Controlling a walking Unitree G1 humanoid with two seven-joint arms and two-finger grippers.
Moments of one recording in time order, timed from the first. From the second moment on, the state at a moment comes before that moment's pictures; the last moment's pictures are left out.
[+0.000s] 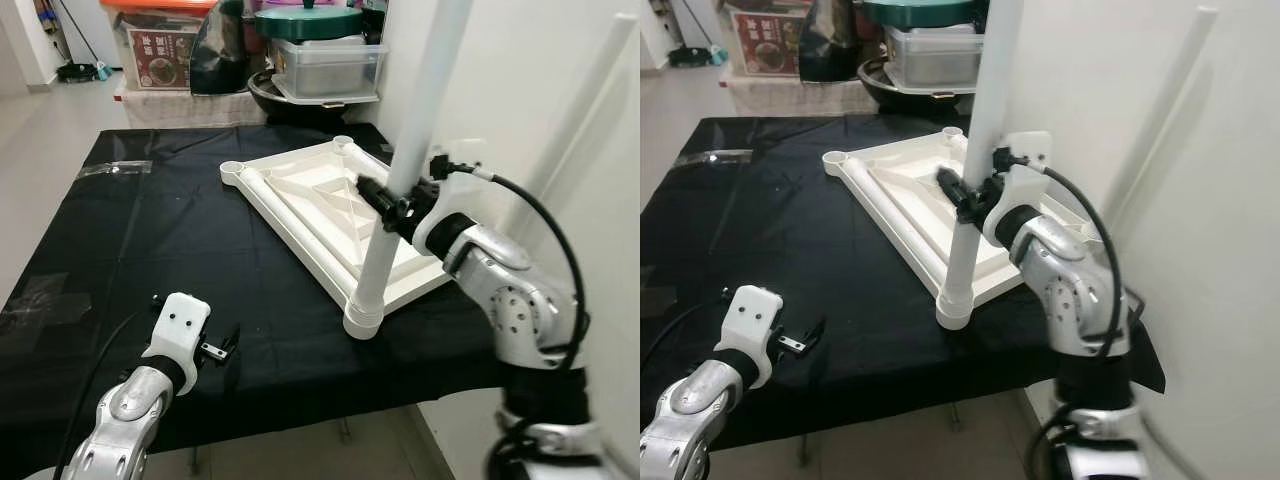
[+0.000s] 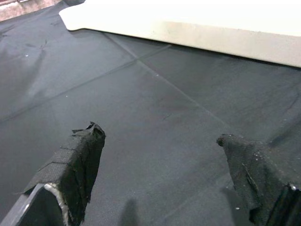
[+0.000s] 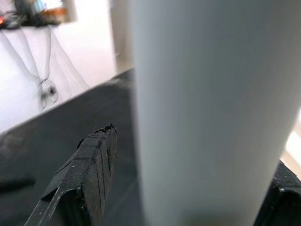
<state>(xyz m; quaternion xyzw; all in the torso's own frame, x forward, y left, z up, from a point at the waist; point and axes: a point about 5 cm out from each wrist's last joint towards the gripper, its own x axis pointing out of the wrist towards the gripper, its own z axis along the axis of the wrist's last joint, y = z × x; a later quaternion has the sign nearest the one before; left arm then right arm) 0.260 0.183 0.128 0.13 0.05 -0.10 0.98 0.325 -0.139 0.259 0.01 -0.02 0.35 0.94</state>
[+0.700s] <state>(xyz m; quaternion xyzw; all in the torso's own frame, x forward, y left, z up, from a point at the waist) 0.258 0.184 0.124 0.14 0.06 -0.10 0.98 0.379 -0.155 0.216 -0.05 0.04 0.42 0.90</state>
